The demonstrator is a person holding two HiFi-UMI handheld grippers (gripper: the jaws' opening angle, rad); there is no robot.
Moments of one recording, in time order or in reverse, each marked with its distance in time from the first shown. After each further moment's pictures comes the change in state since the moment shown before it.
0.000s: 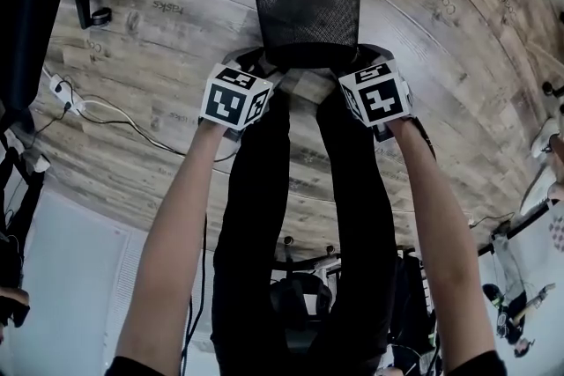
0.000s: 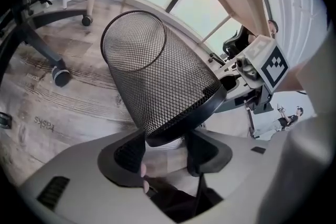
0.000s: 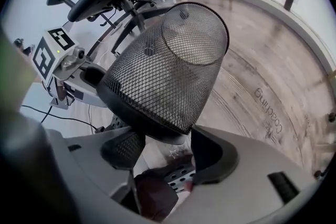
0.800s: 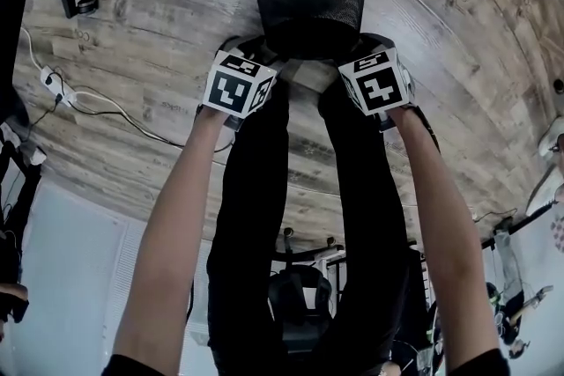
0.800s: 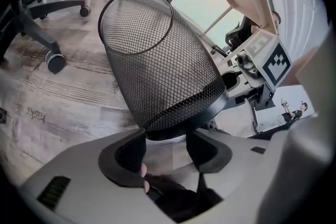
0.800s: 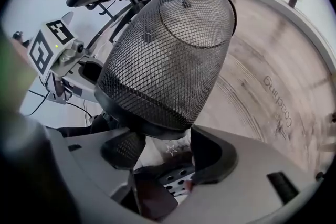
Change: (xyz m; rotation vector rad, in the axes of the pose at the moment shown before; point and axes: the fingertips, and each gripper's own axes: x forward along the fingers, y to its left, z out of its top) left arm 0.042 0.009 -0.034 0.014 0.045 0.027; right arm 0.047 -0.005 -0.034 -0.028 0.032 -0.004
